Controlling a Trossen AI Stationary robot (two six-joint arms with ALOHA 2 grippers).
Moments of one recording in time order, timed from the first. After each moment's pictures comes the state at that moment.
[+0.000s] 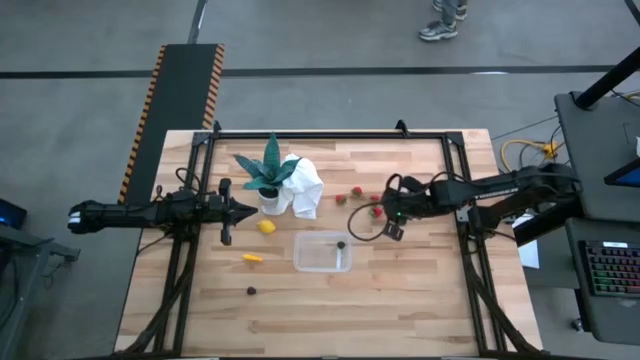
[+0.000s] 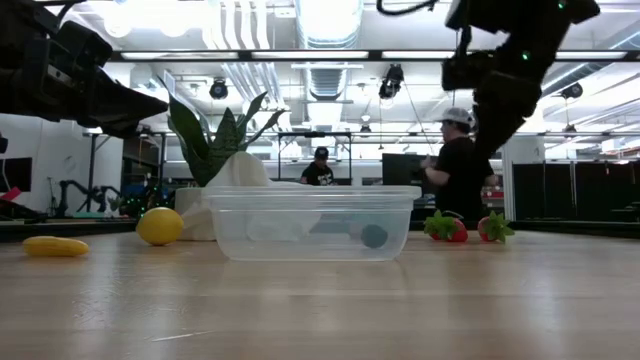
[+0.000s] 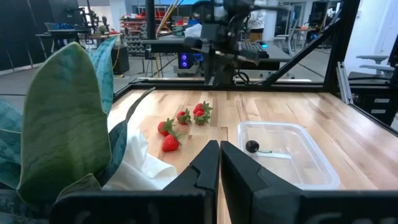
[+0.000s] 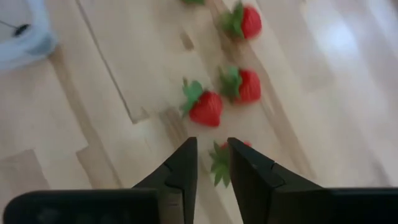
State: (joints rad) left arm 0.02 0.18 0.00 0.07 -0.09 0.01; right arm 0.04 1.28 0.81 -0.72 0.29 0.42
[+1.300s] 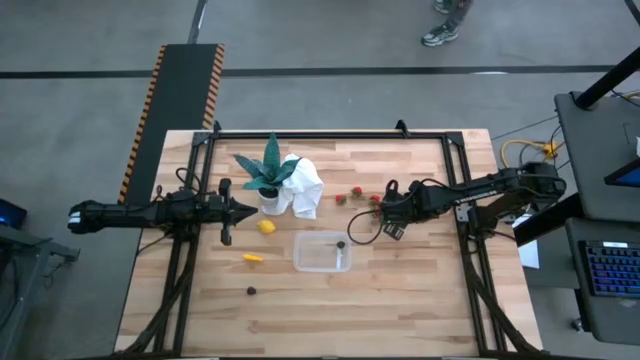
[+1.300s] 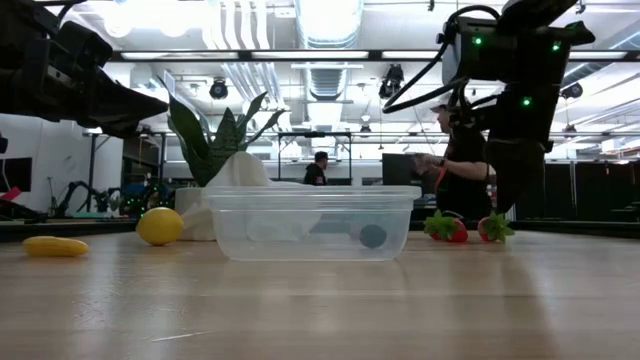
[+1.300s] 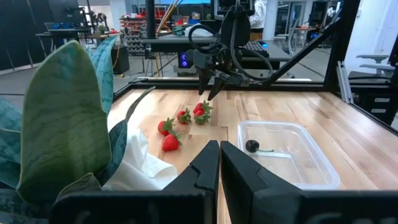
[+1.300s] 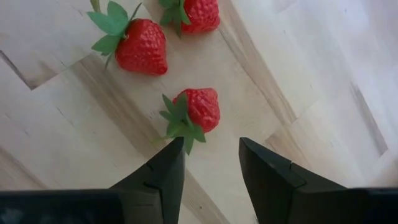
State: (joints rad) left arm 0.02 0.18 0.00 0.07 -0.09 0.01; right arm 0.02 1.44 0.78 -0.82 0.37 0.60
